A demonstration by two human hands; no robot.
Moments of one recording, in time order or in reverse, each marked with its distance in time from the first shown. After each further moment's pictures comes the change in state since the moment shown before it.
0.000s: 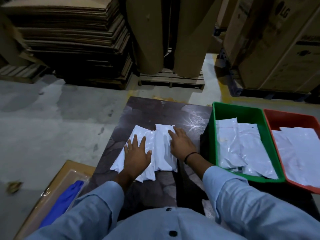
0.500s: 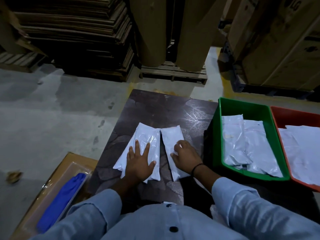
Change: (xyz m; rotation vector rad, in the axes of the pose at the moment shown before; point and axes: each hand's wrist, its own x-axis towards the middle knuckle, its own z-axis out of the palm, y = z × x) left_hand -0.034 -0.025 0.034 0.010 -0.089 0.039; right_hand -0.043 0.007 0.043 -0.079 0.002 -0.053
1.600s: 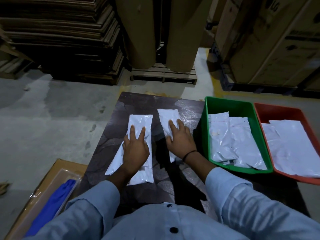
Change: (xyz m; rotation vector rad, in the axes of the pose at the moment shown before) left_hand 0.028 0.056 -0.050 -0.063 0.263 -0.013; right_hand 0.013 -0.009 -0.072 0.084 0.107 0.228
